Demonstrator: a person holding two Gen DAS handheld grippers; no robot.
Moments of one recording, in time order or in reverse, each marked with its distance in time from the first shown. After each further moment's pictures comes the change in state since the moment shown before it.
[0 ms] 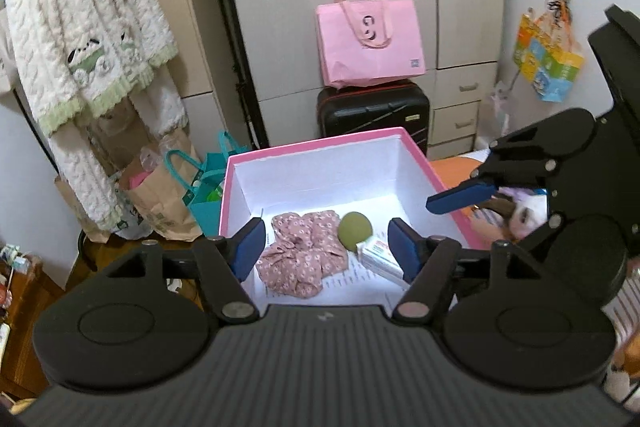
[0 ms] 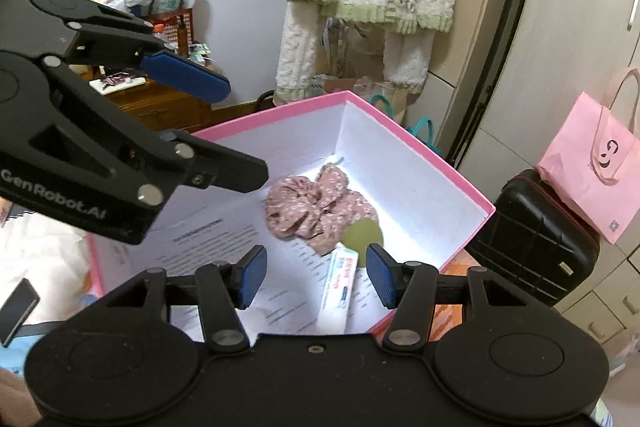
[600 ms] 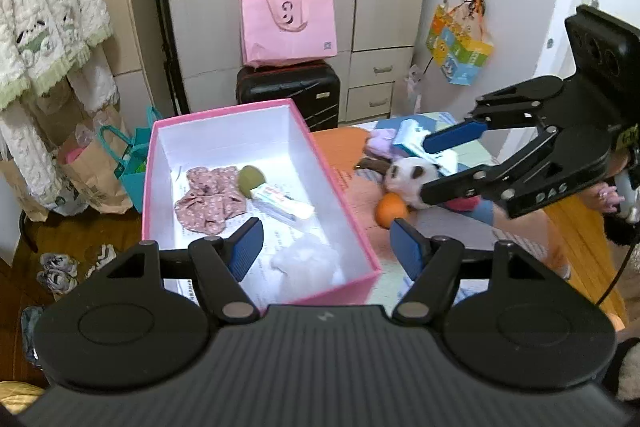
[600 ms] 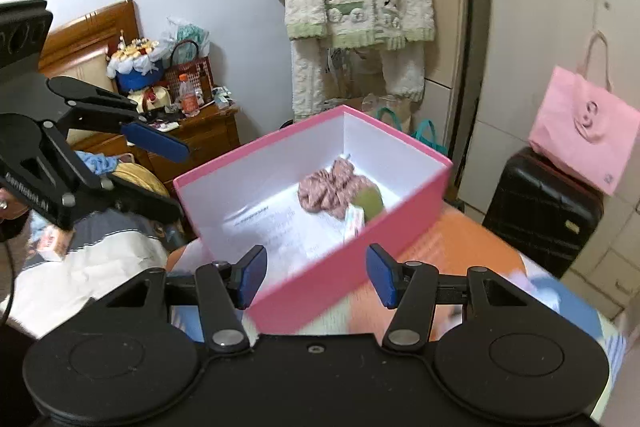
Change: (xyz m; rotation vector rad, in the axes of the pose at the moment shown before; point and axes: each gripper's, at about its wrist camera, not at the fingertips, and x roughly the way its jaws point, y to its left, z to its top) left arm -0.091 -0.036 -0.017 -0.005 0.056 -0.242; right arm -0.125 -0.025 -0.064 0.153 -0.095 0.105
